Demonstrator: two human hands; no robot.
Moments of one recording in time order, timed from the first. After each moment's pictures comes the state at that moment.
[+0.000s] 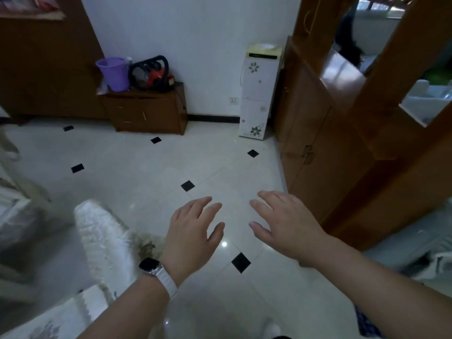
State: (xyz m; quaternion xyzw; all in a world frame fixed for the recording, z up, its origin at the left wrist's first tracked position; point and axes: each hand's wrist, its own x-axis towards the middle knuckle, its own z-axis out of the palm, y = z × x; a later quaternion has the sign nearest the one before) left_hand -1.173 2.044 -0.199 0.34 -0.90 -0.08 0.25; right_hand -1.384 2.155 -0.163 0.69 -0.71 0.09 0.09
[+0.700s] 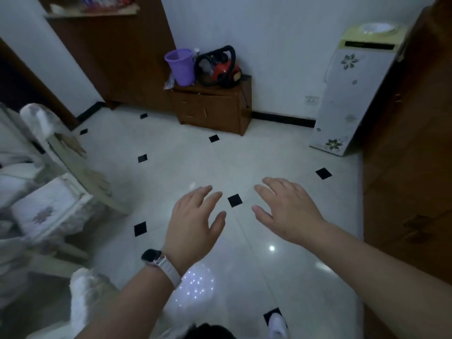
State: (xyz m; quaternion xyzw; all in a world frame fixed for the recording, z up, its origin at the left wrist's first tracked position) left_hand -1.317 1.748 -0.184 0.50 -0.84 -0.02 0.21; right_hand -1.556 1.772 -0.192 0.76 -0.62 0.17 0.03
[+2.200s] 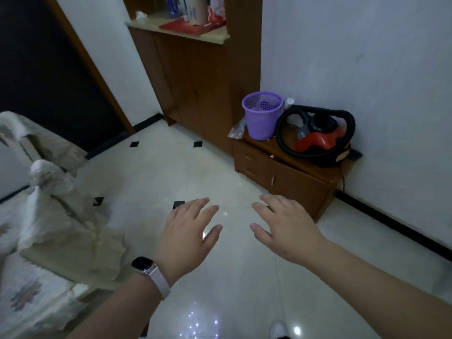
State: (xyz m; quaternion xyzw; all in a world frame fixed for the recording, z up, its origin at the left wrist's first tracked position) left_hand -1.193 0.990 -0.192 0.62 -0.76 0.03 0.17; right_hand -1.438 0.935 -0.199 0.87 -0.48 0.11 -0.01
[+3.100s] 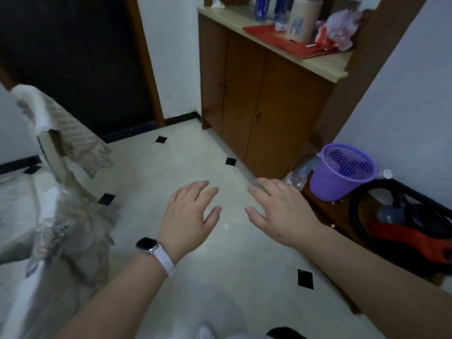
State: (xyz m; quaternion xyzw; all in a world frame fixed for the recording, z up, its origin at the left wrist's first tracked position) left_hand -0.858 0.680 -0.202 0.71 -0.65 0.05 0.26; right_hand -1.074 0.585 -0.156 0.93 -0.34 0.11 0.04
